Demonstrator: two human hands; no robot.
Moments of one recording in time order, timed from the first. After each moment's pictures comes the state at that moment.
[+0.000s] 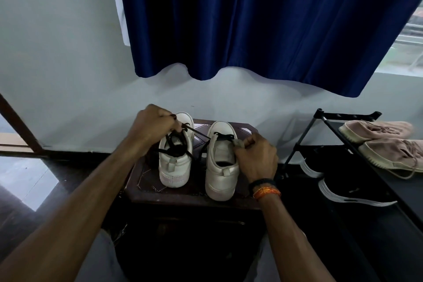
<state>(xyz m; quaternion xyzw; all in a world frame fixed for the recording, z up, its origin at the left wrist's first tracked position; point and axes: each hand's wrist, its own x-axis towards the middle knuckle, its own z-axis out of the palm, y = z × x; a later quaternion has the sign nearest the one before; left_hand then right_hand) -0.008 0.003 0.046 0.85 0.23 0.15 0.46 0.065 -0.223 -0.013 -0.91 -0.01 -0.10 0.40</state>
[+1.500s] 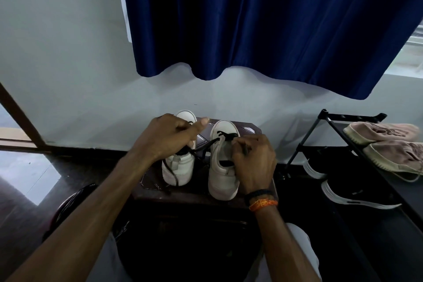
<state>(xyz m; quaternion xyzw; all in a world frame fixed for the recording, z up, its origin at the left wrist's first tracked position) -0.033 -0.028 0.054 0.91 0.15 0.07 0.38 0.043 -0.213 -0.020 -0.87 -0.11 -0.20 0.43</state>
